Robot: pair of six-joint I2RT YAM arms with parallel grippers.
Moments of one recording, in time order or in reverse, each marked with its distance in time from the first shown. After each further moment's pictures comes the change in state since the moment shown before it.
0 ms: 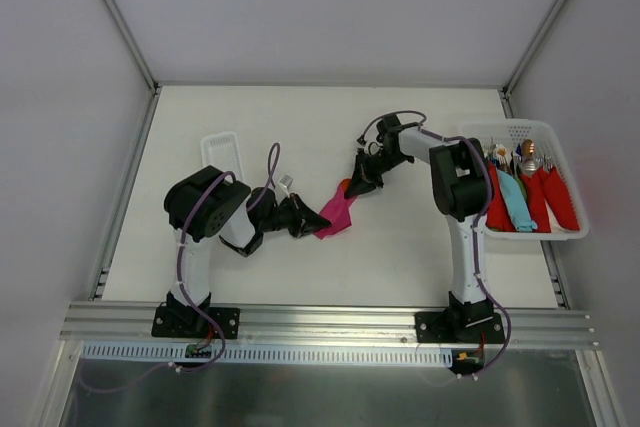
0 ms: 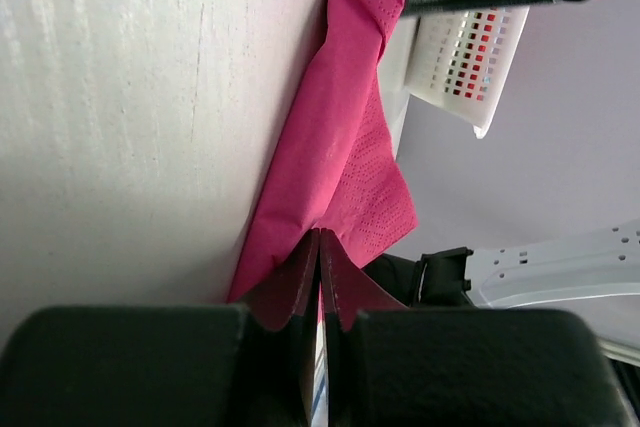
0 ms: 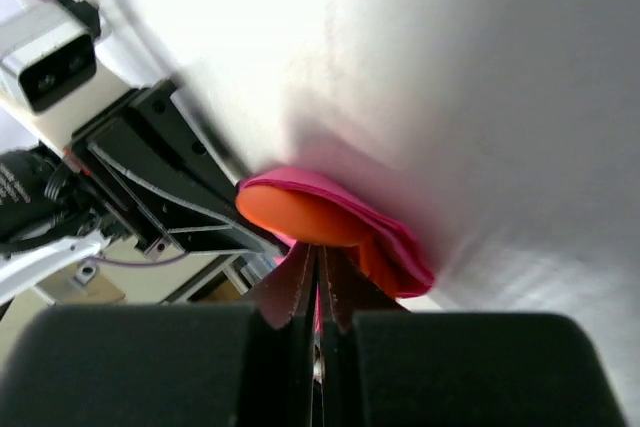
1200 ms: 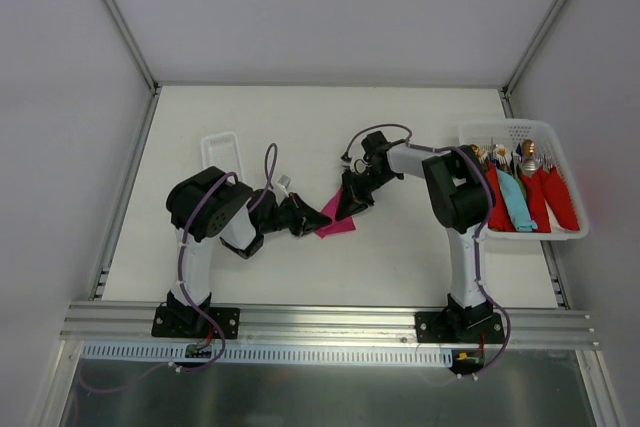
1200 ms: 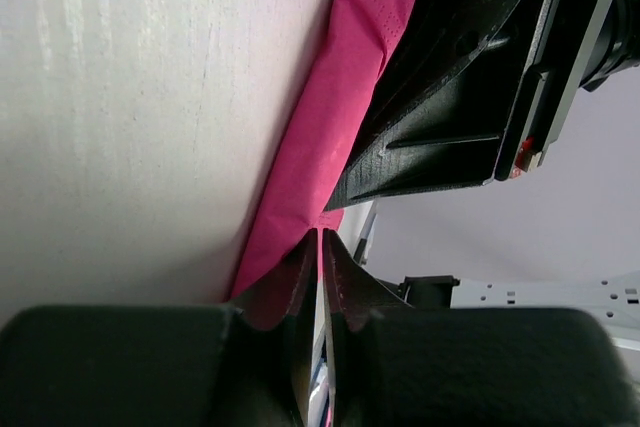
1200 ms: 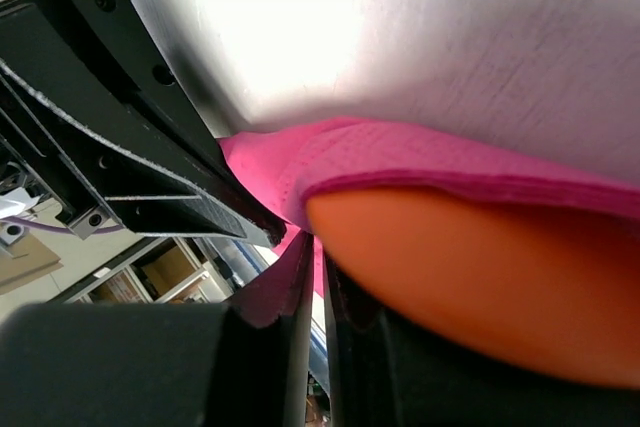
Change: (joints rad) left arm -0.009 0.016 -0.013 0.074 -0.069 -0.074; right arm 0.114 -0.123 -0.230 0.147 0.011 -0.032
